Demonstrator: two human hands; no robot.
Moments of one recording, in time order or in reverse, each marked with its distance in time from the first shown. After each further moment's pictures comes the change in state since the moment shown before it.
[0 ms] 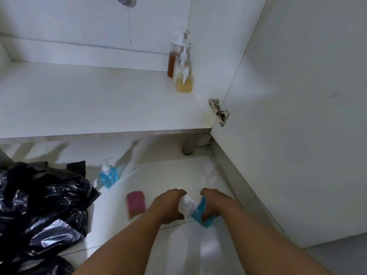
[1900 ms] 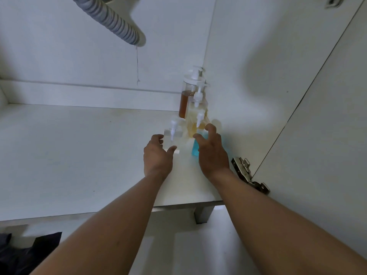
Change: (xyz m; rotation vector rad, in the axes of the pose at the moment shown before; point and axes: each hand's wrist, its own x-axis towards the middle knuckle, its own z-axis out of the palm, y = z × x) left_hand 0.212 -0.016 -0.244 -0.629 0.983 -0.245; right_hand 0.174 -0.088 -0.258 0.029 1.178 -0.371
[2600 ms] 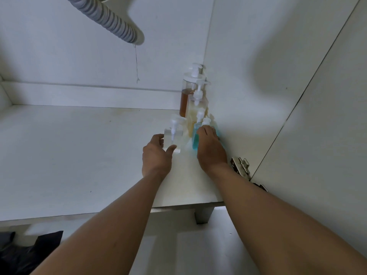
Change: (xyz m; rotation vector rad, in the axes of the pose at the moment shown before) left_hand 0.000 0.000 0.003 0.037 -0.001 0.041; right_hand 0.021 0.009 0.017 0.168 0.047 -0.022
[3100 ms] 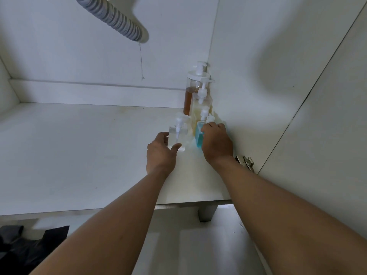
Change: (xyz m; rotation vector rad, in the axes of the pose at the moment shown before) left_hand 0.004 -0.004 0.001 0.001 -0.022 0.012; right_hand 0.009 -0.004 -0.017 0.016 0.001 0.048
